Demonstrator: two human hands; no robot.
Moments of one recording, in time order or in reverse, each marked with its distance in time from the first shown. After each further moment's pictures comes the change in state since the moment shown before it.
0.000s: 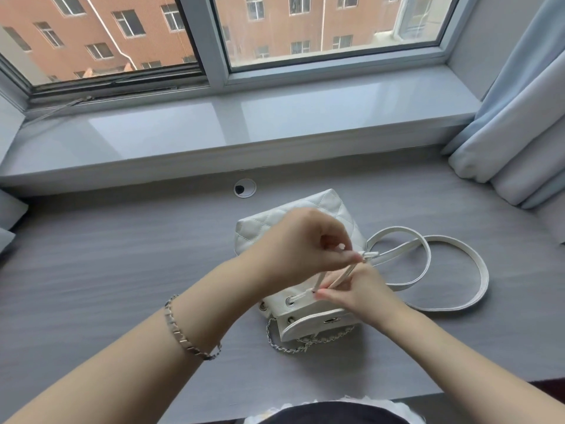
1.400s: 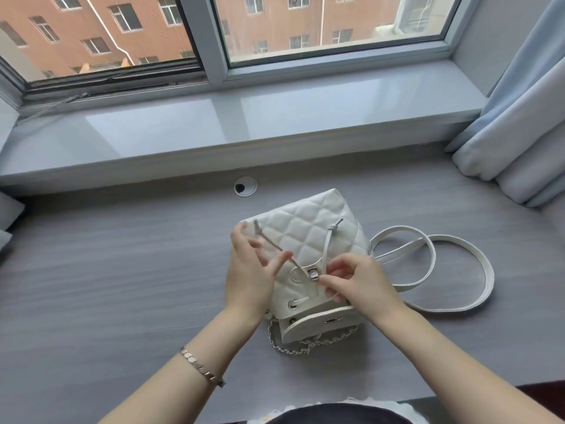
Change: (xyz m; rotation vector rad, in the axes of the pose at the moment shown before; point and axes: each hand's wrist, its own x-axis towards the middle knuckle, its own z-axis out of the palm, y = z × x) left_hand -0.035 -0.095 0.042 -0.012 0.646 -0.581; right_hand 0.011 0.001 0.008 0.253 0.149 0.203
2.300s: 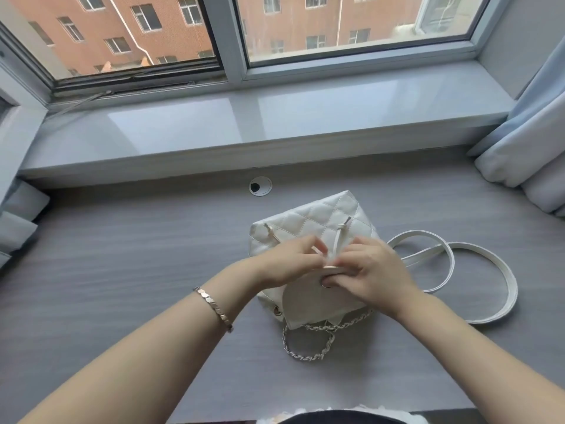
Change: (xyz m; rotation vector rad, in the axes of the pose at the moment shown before) left_hand 0.037 0.026 -0.005 0.044 -0.935 -0.035; right_hand 0.020 -0.009 -0.009 -0.648 0.063 -0.706
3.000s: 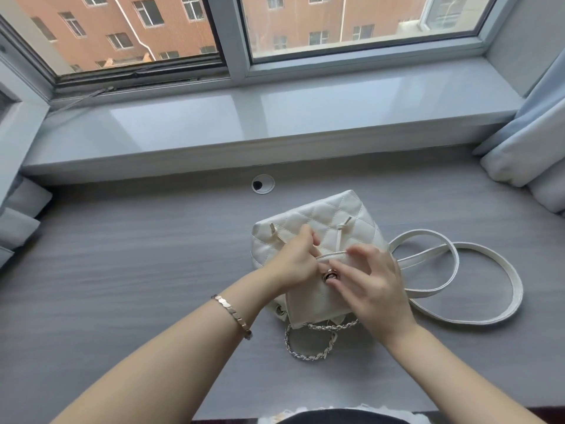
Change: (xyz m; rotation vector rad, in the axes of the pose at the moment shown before) left_hand 0.018 -0.007 0.019 -0.041 0.223 -0.018; right_hand -0.032 0.009 0.038 -0.097 0.375 0.023
